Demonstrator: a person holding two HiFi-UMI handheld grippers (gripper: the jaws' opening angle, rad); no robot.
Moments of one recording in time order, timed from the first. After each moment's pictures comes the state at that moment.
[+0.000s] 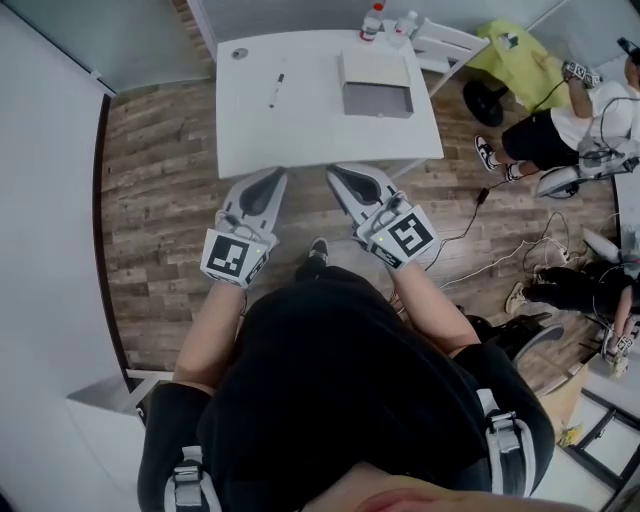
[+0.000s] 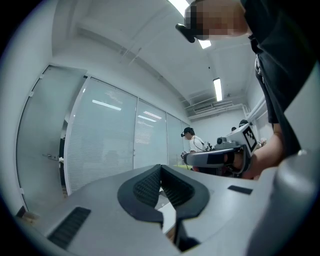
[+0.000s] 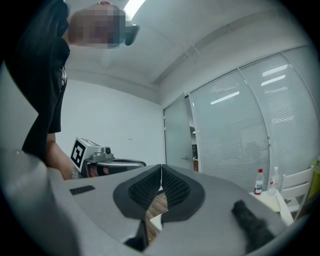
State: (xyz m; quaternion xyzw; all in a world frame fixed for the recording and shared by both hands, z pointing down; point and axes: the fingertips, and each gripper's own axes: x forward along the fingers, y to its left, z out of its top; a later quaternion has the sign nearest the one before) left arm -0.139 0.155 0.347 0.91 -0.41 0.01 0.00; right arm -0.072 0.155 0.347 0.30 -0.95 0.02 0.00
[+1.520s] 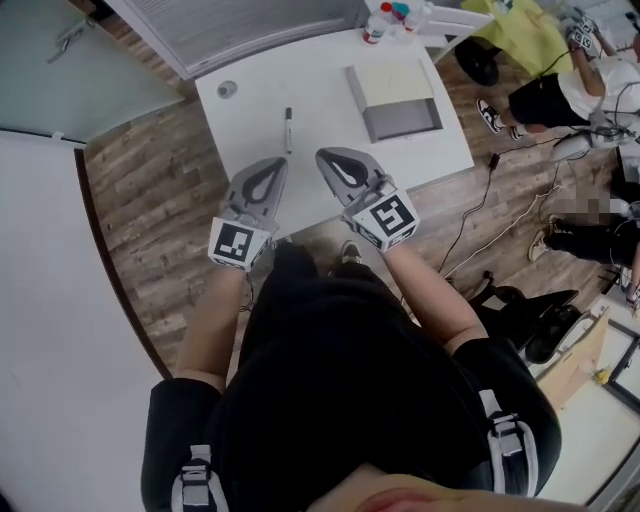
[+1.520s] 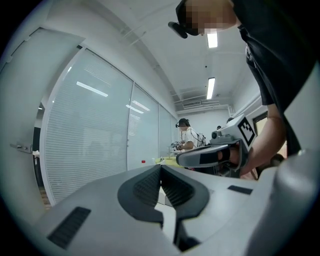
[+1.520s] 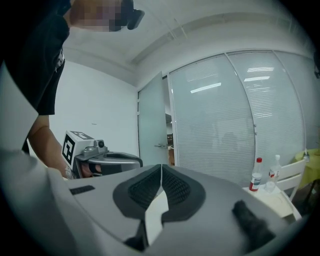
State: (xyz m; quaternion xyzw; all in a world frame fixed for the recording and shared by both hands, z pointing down) left arm -0.219 -0.138 0.436 0.96 -0.29 0.04 0.02; right arm -0.164 -0.136 0.441 0.43 -0.90 0.06 0.06
